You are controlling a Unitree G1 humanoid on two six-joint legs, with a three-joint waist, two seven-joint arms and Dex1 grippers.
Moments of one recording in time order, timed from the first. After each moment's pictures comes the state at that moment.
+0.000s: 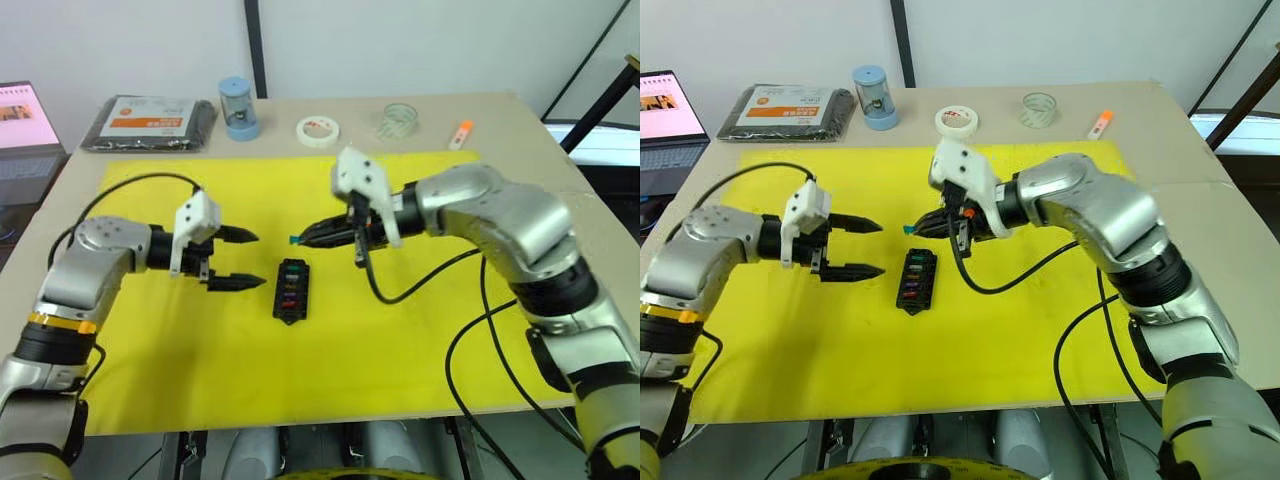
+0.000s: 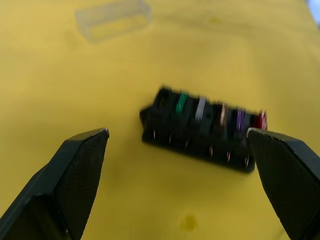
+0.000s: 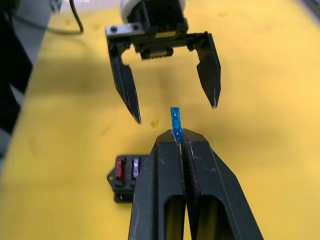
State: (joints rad) left arm -0.48 0.82 -0.11 0.09 -0.39 0.37 -1.34; right arm -0.93 -0.62 0.46 -0.18 0.48 0.81 1.00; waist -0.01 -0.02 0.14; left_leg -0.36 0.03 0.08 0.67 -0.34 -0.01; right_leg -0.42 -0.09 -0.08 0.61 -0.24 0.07
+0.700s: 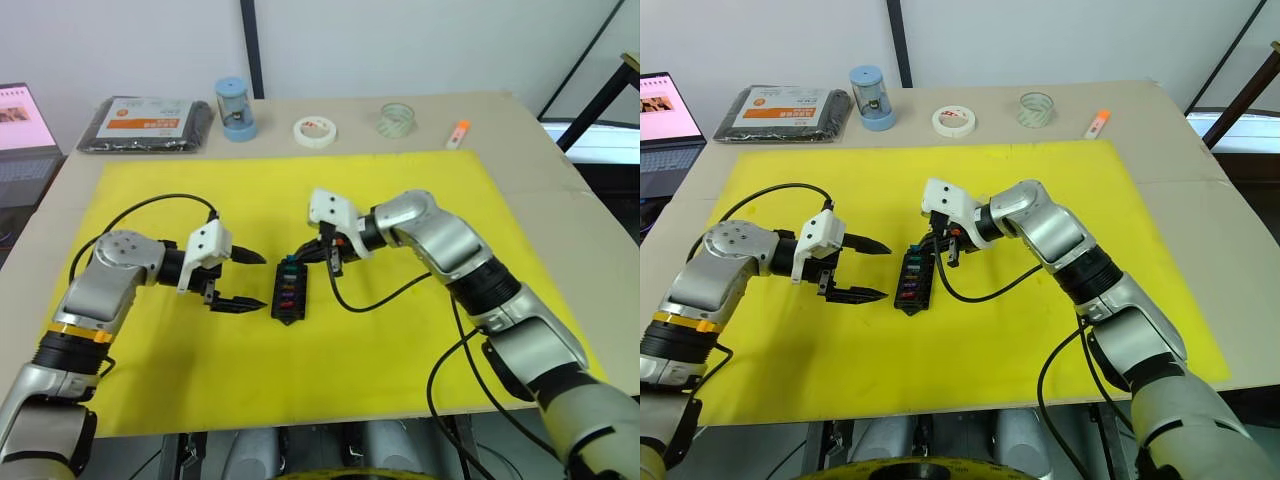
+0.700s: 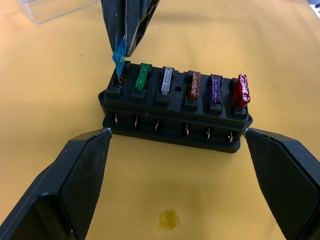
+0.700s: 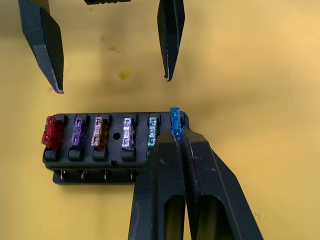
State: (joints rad) left arm -0.47 0.78 -0.15 0.10 -0.33 0.25 -1.39; right arm -0.92 -0.43 0.51 0.18 0.21 0.62 1.10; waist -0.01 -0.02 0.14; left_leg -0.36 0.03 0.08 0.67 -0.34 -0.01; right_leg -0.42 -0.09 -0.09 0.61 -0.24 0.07
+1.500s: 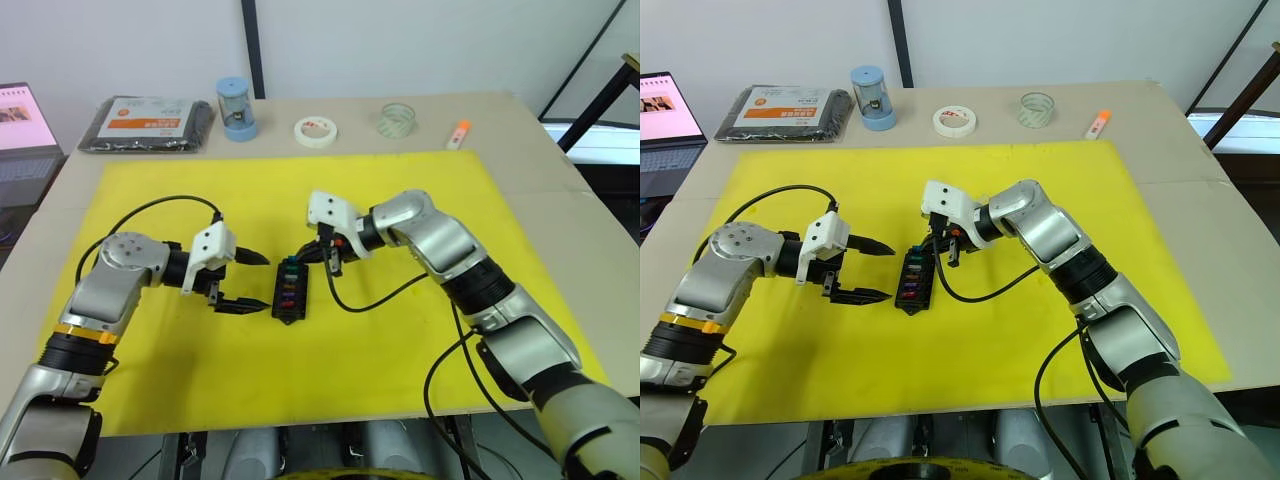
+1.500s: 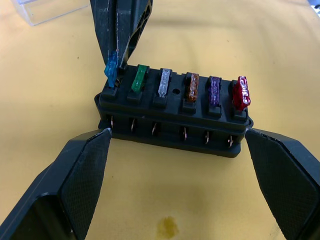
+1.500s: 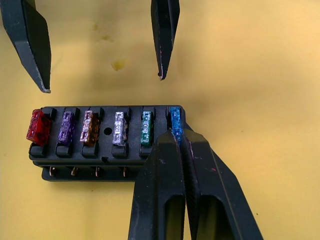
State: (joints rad) left arm -0.46 0.75 -0.15 0.09 -0.31 0.25 -1.39; right arm -0.93 -0.41 0.50 0.20 0.15 0.62 1.13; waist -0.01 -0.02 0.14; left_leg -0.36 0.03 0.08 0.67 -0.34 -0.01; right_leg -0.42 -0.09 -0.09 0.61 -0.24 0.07
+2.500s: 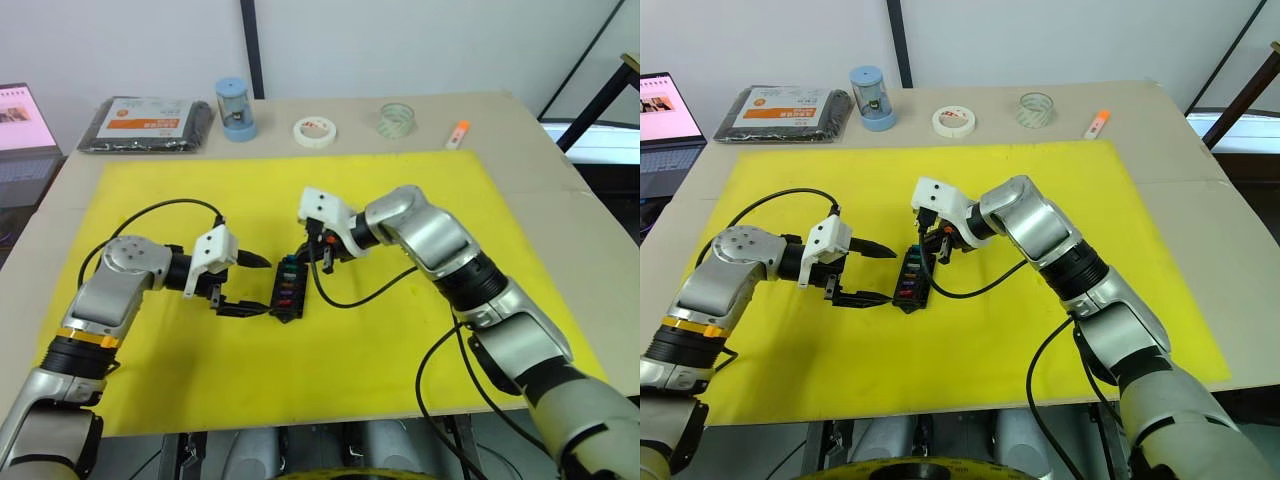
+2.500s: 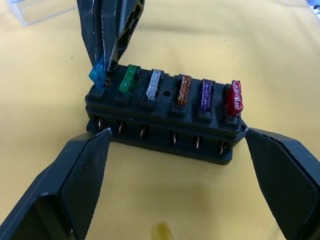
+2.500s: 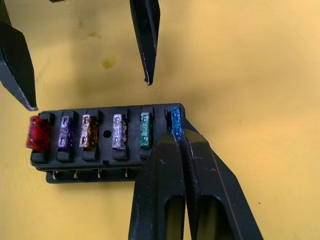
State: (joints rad) left arm -0.45 0.75 -0.15 0.08 -0.31 0.25 -1.38; right arm -0.97 -0.37 0.50 0.12 0.11 0.87 1.09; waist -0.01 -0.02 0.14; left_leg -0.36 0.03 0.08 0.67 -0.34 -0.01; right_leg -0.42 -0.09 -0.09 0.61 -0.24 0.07
